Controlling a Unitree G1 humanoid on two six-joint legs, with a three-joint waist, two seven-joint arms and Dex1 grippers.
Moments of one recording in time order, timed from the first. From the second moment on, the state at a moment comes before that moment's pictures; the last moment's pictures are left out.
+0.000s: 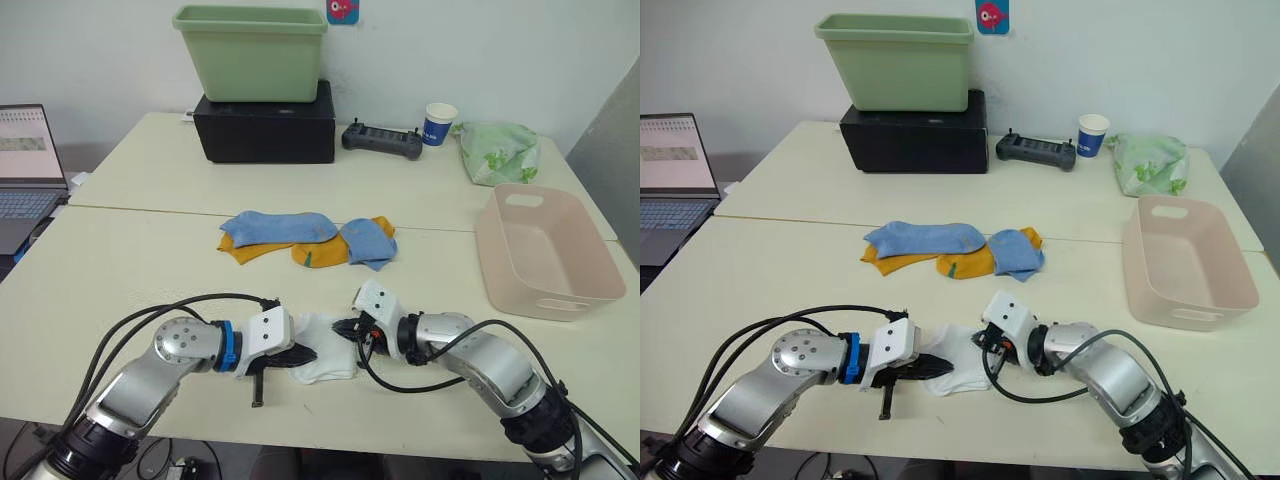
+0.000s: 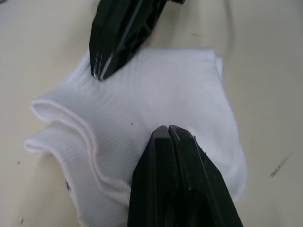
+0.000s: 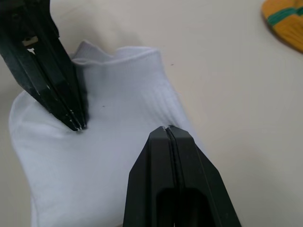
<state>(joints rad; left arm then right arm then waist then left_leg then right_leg) -0.13 0.81 -0.22 -0.33 -0.32 0.38 -1.06 -0.36 -0.47 0.44 -0.38 0.32 0.75 0.61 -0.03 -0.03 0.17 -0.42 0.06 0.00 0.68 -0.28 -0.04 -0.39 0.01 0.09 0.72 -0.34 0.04</state>
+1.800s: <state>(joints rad) -0.09 0.84 -0.17 -0.29 -0.26 0.30 -1.08 -0.32 -0.36 0.03 -0.48 0.62 1.47 0.60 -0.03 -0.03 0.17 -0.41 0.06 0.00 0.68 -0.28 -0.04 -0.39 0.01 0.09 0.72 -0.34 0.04</state>
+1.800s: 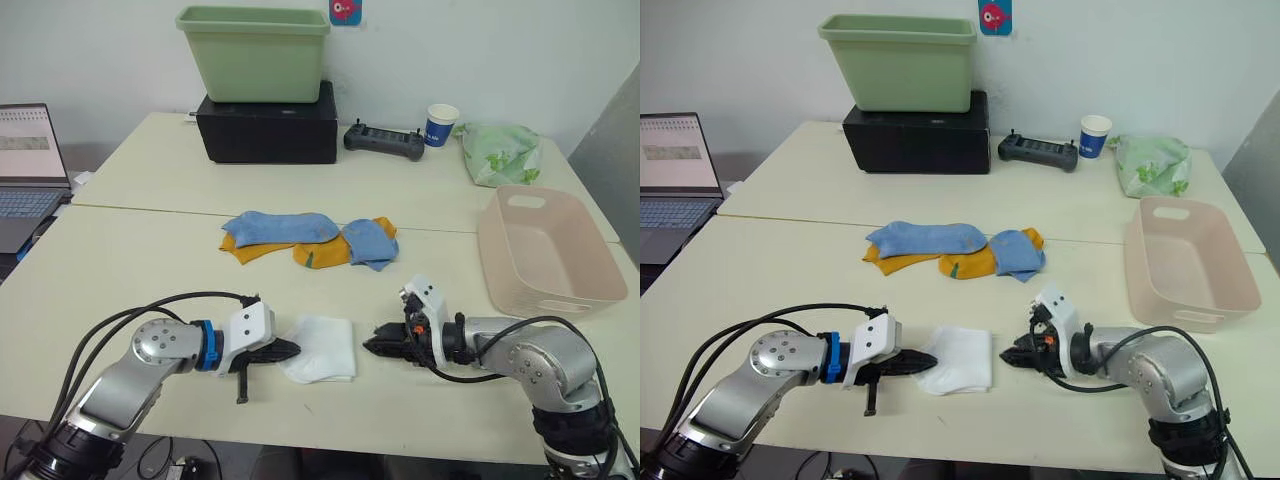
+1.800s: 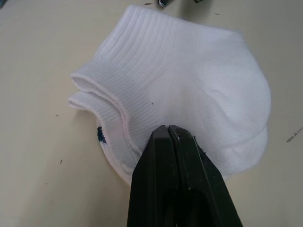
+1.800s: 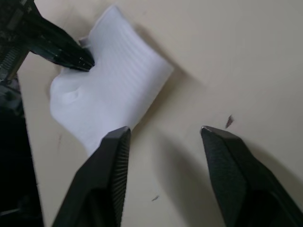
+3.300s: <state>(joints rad) -0.14 0.79 -0.09 -0.37 -0.43 0.56 -1.04 -0.29 -0.15 0.03 -0.41 0.66 1.46 0.42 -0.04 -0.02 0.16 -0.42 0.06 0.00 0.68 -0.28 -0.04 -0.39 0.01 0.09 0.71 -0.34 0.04</state>
